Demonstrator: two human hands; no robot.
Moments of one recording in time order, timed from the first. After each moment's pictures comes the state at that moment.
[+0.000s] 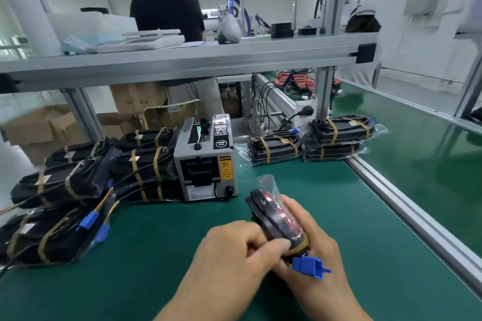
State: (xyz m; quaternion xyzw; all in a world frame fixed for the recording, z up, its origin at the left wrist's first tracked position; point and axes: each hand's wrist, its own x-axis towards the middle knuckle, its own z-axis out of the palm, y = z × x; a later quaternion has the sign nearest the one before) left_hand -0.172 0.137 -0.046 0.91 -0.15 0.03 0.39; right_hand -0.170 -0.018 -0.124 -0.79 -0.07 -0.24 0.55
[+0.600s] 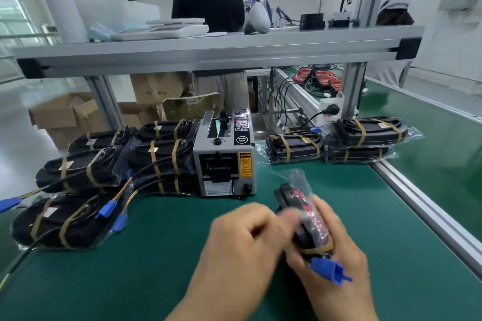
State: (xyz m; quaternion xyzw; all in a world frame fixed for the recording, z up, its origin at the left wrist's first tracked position) left_hand -0.157 0.144 -0.045 0.82 -0.16 0.09 0.54; right_hand -0.157 -0.003 -0.126 -0.80 -0.02 -0.33 0.51
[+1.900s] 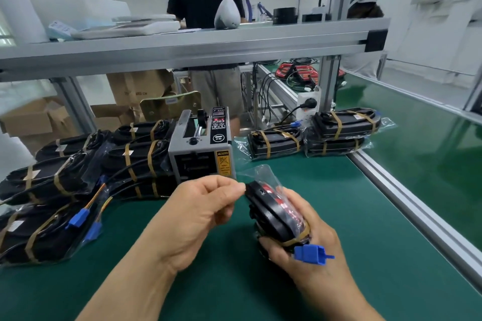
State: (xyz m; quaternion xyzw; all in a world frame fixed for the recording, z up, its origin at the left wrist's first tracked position) left_hand -0.110 0.155 -0.032 0.68 -0.09 -0.12 0.72; right_hand -0.150 -0.028 -0.125 -0.82 -0.06 -0.20 0.54
